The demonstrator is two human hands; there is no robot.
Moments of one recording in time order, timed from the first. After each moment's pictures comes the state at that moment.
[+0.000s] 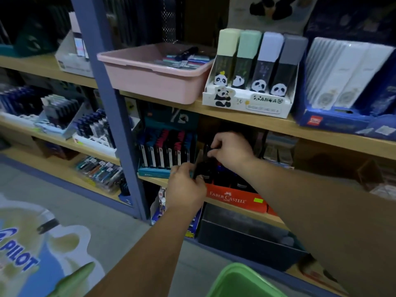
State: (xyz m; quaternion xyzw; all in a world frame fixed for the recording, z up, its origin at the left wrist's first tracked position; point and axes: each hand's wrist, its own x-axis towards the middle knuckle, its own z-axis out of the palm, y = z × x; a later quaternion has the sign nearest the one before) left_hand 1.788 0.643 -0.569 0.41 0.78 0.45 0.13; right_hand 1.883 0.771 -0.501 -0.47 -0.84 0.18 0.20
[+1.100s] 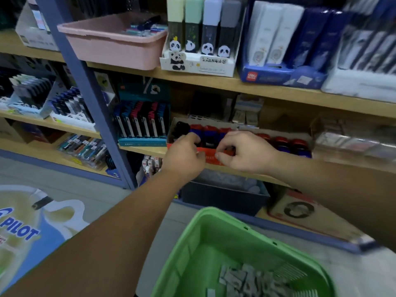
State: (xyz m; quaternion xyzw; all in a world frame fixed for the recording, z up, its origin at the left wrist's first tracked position) left_hand 1.852 0.607 -0.523 0.58 0.74 0.32 0.16; right_hand 2.031 0.683 -0.486 -0.36 -0.92 0.14 0.09
